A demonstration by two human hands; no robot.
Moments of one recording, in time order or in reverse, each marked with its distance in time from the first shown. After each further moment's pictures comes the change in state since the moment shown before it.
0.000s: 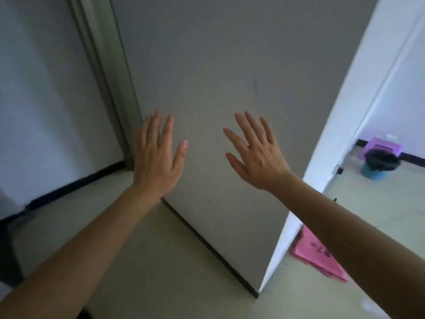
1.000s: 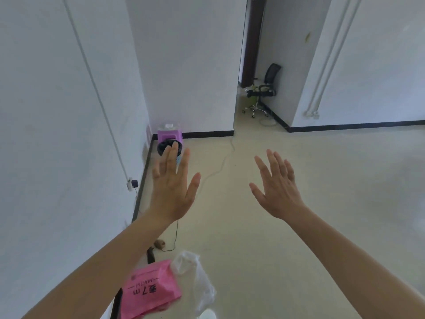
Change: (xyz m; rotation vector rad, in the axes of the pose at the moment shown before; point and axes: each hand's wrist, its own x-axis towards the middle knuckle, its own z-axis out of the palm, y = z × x) left_hand 0.089 0.872 0.371 -0.692 -0.368 0.663; right_hand -0.595 0.630 -0.241 -0.525 -0.404 1.133
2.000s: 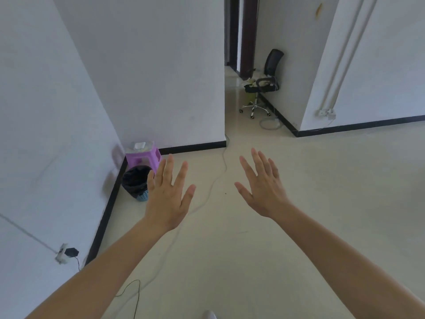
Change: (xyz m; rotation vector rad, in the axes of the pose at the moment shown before) left_hand 0.530 0.028 0.429 0.134 -0.225 -0.055; right_hand 0.505 0.381 0.264 0.100 -0.122 -0.027
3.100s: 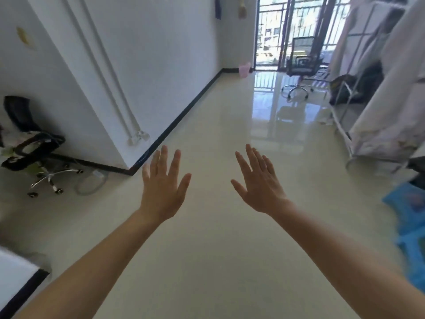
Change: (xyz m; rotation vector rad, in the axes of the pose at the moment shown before) left_hand 0.572 0.518 0.271 -0.329 -0.136 0.970; right_hand 0.100 0.567 0.010 -0.270 0.145 0.980
